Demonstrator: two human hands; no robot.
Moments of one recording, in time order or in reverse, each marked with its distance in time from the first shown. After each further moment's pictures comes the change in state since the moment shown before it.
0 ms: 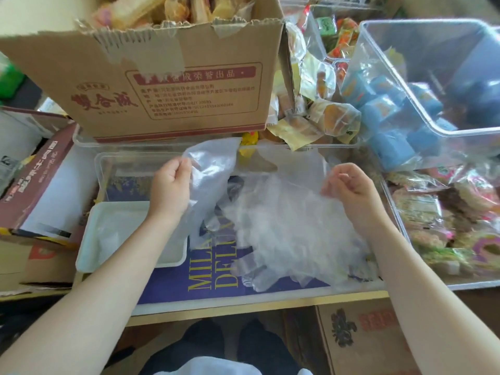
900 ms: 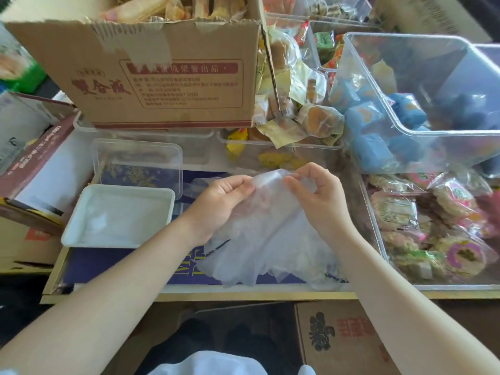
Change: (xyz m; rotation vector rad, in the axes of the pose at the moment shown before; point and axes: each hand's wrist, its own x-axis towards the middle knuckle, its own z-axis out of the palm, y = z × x) left_hand -0.089 0.061 0.057 -0.459 -0.636 -0.192; right_hand -0.036 -0.039 0.012 -0.283 0.010 -0.179
